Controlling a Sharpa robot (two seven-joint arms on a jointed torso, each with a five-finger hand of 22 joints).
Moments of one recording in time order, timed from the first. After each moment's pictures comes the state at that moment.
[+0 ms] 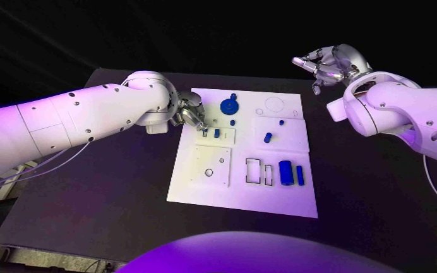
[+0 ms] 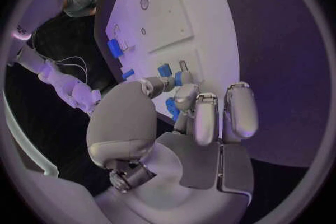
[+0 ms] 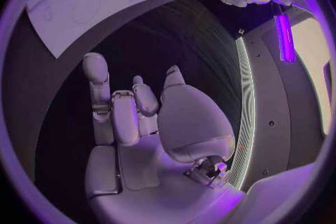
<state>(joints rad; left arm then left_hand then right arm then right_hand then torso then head) 1.25 -0.76 -0.03 1.43 -1.16 0.28 -0.41 1.08 -0.20 0.77 0.22 0.35 0.84 0.05 0.84 0.75 1.31 -0.03 1.23 0.98 1.47 -0.08 1.49 1.31 0.09 1.39 0.03 1.40 1.22 1.35 -0.86 -0.15 1.49 -0.68 -0.61 -0.01 1.25 0.07 -0.23 0.29 0.19 0.74 0.16 0.39 0.38 1.30 0.08 1.23 1.20 1.46 0.01 1.36 1.22 0.14 1.25 0.11 0.76 0.94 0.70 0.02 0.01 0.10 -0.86</state>
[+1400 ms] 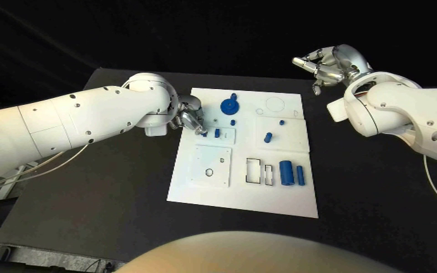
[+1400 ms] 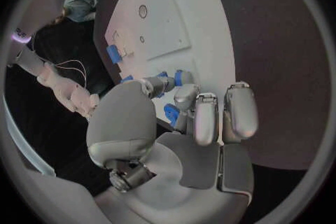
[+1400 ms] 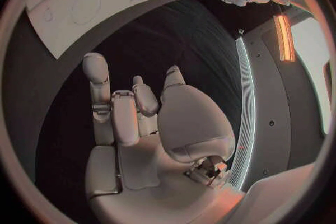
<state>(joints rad) 1.24 -0.76 -0.04 1.43 -1.16 0.30 -0.42 1.07 -0.20 0.77 0.21 0.36 0.84 0.05 0.84 0.75 1.31 -0.02 1.23 0.98 1.47 -0.08 1.49 1.31 0.09 1.39 0.03 1.40 1.22 1.35 -0.86 -0.15 1.49 -0.68 -0.60 0.00 1.25 0.07 -0.23 0.29 0.19 0.74 0.16 0.39 0.38 1.30 0.08 1.23 1.20 1.46 0.01 1.36 1.22 0.14 1.25 0.10 0.76 0.95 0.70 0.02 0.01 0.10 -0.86</state>
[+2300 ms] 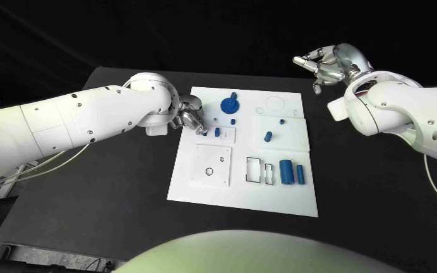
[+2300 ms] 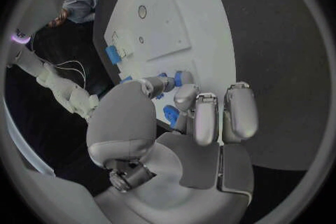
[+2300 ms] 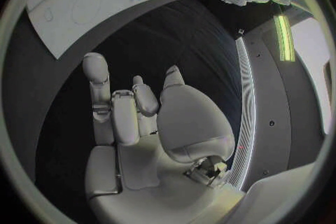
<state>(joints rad) 1.24 -0.75 -0.04 1.43 -1.17 0.30 -0.43 1.07 -0.20 0.77 0.21 0.36 0.85 0.05 0.84 0.75 1.32 -0.03 1.23 0.98 1.47 -0.08 1.49 1.31 0.09 1.39 0.03 1.41 1.22 1.35 -0.86 -0.15 1.49 -0.68 -0.60 0.00 1.26 0.08 -0.24 0.29 0.19 0.74 0.16 0.39 0.38 1.30 0.08 1.23 1.20 1.46 0.01 1.35 1.22 0.14 1.25 0.10 0.76 0.95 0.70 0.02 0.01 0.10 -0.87</state>
